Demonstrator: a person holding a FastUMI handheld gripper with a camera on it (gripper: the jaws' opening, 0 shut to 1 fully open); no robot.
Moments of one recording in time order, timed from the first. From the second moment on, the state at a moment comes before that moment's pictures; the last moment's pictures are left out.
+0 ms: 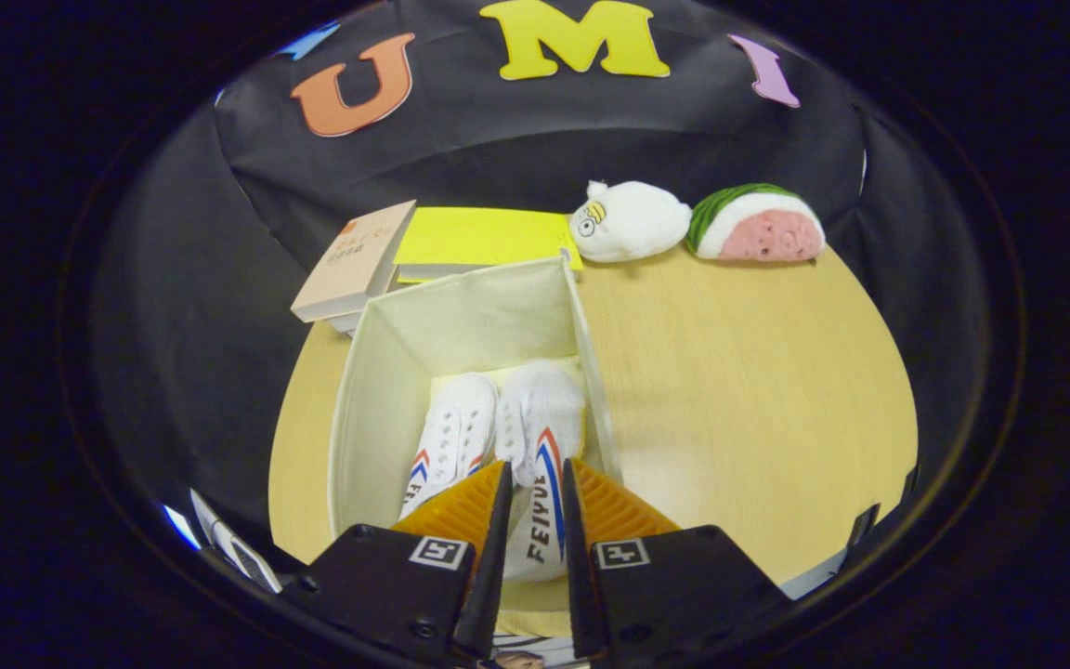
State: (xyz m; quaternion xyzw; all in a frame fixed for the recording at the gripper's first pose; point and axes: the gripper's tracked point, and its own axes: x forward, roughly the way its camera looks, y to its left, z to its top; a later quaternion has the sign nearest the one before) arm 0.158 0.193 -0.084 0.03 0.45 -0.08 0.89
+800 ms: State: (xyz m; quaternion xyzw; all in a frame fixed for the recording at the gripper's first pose) arm 0.137 0.153 0.017 -0.06 0.20 -0.06 0.98
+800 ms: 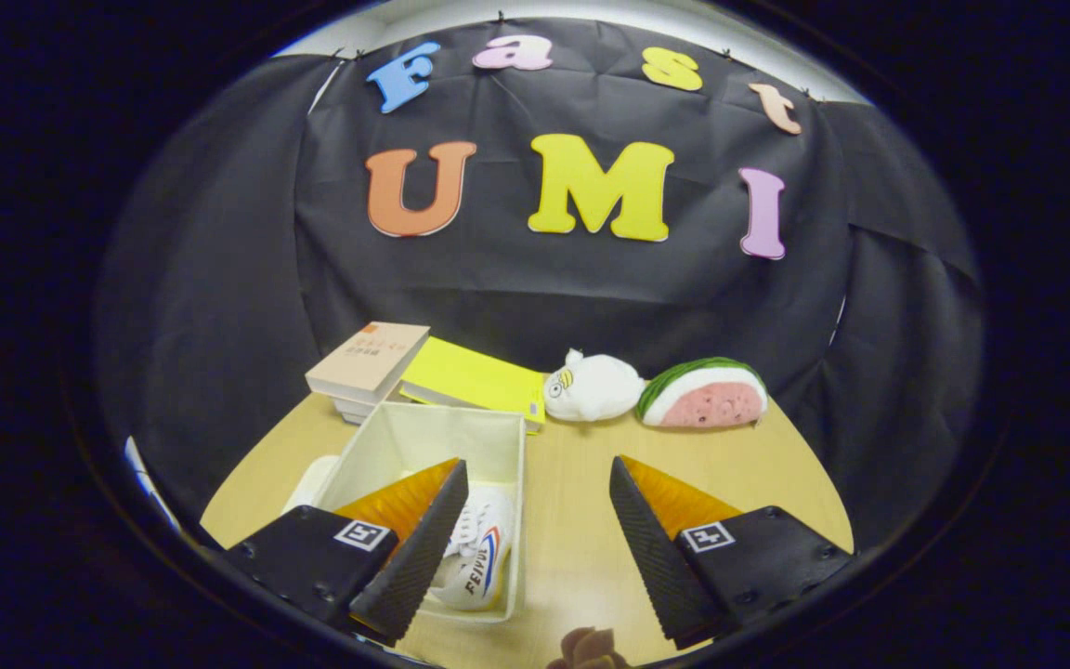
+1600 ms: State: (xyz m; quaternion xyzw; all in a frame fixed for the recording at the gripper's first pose) arm 0.090 0.081 0.066 0.01 0.07 -0.04 1.00
